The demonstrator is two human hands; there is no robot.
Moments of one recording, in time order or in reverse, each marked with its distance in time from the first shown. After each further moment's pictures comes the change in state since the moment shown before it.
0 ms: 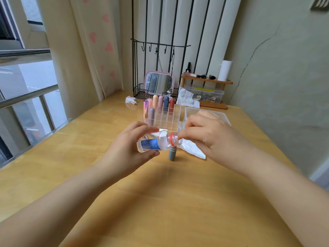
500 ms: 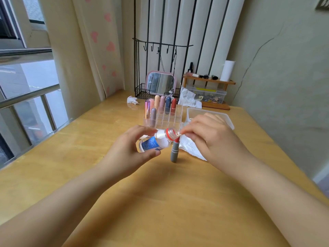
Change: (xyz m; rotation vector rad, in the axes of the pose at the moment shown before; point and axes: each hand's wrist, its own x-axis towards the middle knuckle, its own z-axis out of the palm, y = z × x) left_hand 0.002 -0.009 0.004 -0.089 -0.019 -0.128; right_hand -0.003 0.004 0.021 0.030 0.181 0.122
